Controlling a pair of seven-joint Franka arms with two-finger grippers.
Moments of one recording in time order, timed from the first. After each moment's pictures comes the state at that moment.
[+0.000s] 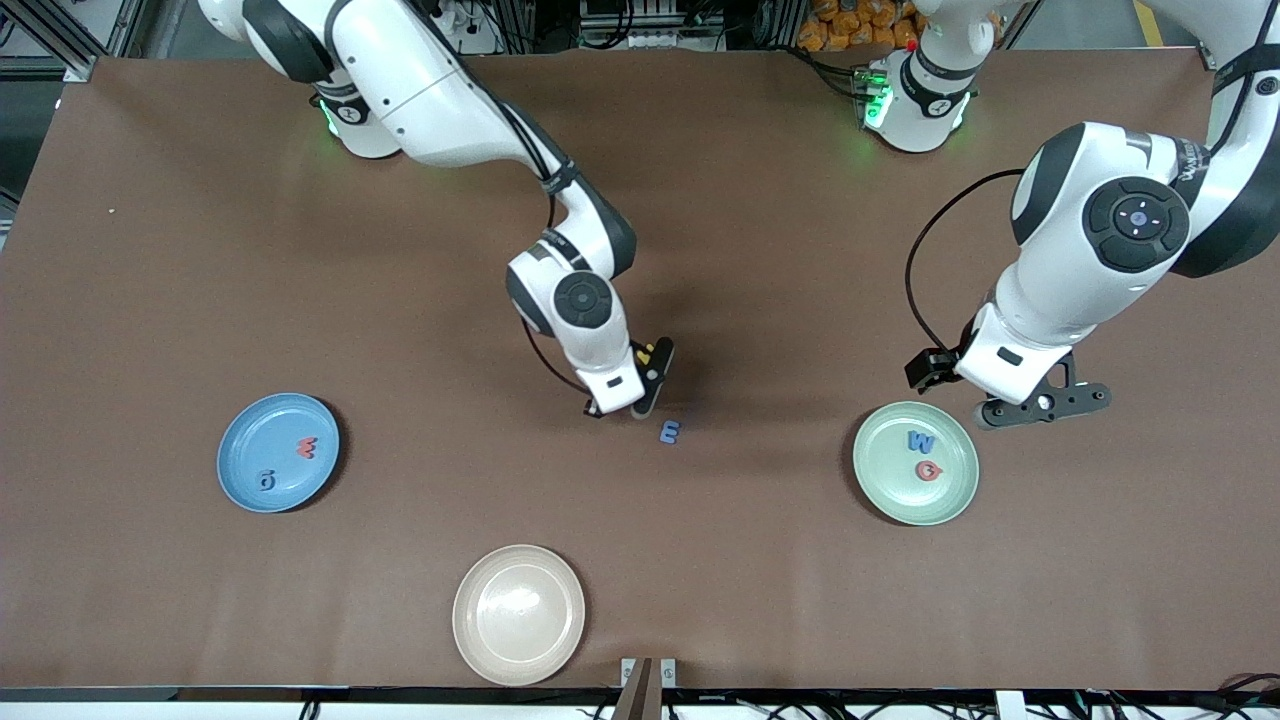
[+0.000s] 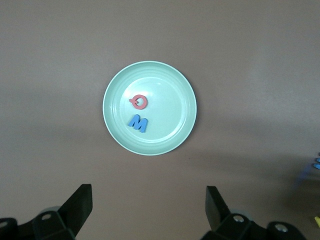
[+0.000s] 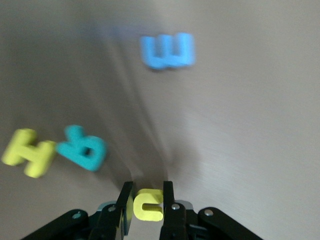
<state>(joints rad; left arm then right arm) 0.23 0.28 -0.56 -1.67 0.24 1.92 -0.54 0.66 0.83 0.00 -1.45 0.00 2.35 -0.51</state>
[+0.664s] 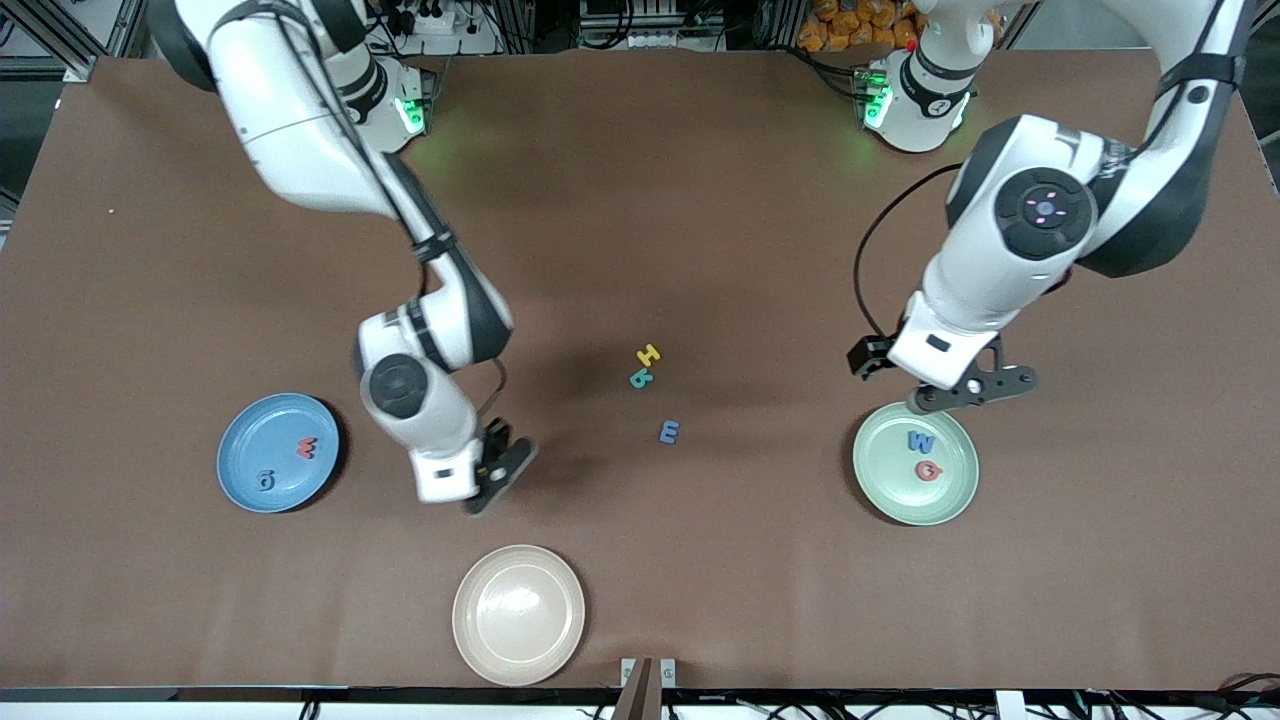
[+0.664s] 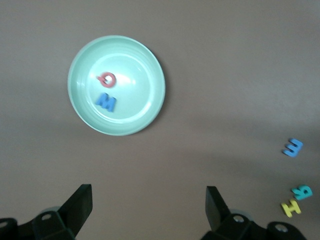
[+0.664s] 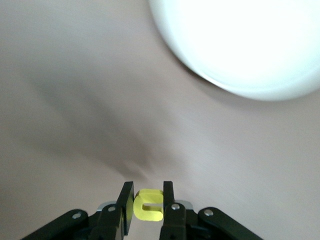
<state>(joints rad) 0.15 0.31 -0.61 -1.68 0.23 1.92 -0.70 0.32 0.79 -0.01 -1.45 0.00 2.35 -0.52</state>
